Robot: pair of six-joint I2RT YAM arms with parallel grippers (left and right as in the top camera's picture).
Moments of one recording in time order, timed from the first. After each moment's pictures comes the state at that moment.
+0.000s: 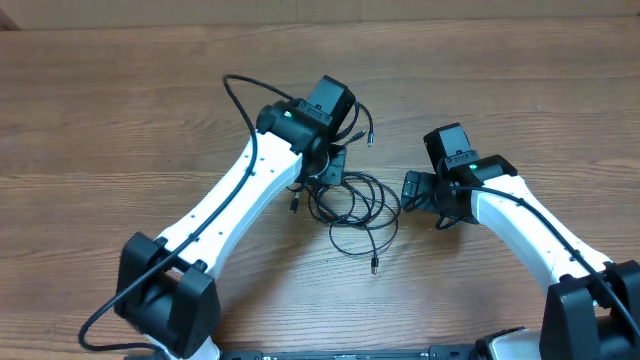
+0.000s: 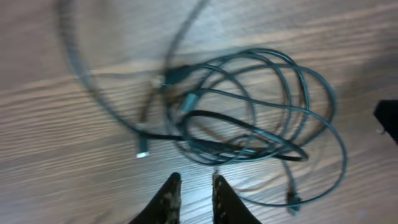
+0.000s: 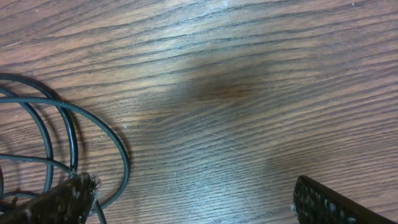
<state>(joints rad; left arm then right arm) -0.58 1.81 1.56 -1.08 0.02 -0.39 0.28 1.56 0.97 -0.77 0.06 0.51</state>
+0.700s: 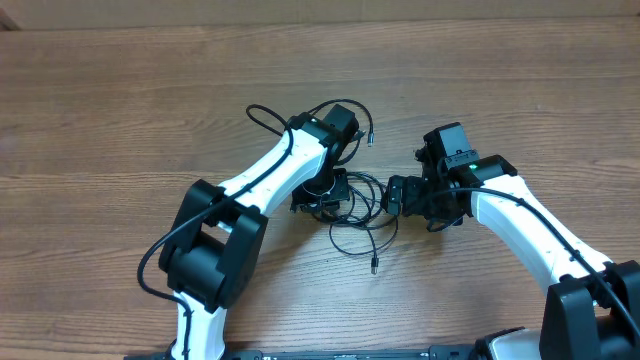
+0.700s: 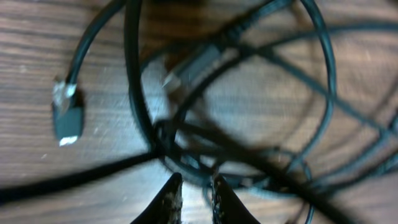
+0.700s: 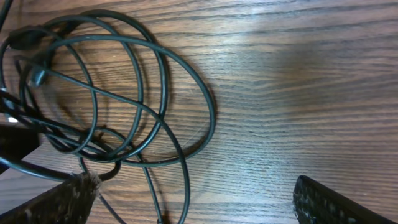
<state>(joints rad) -0.58 2.06 1.51 -1.08 0.15 -0.68 0.28 1.56 0.97 -0.76 -0.24 0.41</state>
